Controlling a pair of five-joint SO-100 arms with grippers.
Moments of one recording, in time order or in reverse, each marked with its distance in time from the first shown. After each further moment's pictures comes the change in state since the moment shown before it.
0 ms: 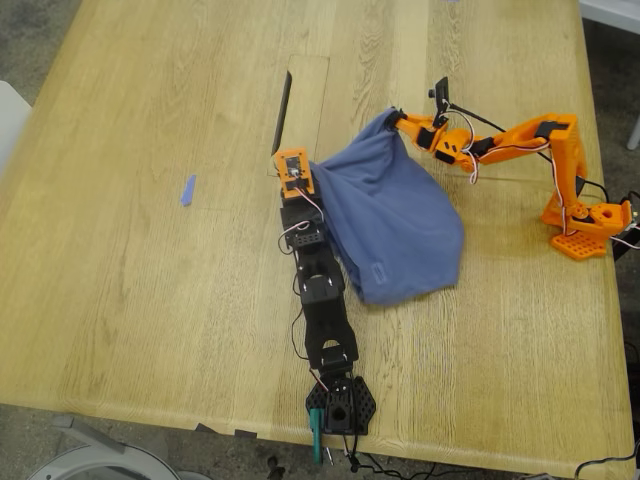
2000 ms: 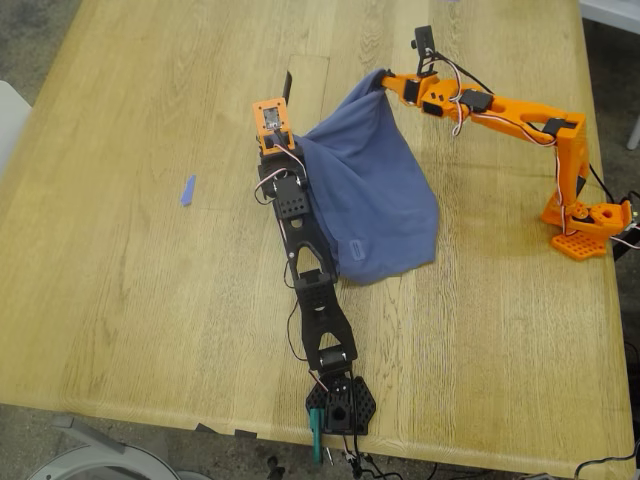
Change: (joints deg) arm 0 -1.6 -11.2 -69.3 79.7 0.7; arm 1 2.5 12.4 -36.0 65.5 3.0
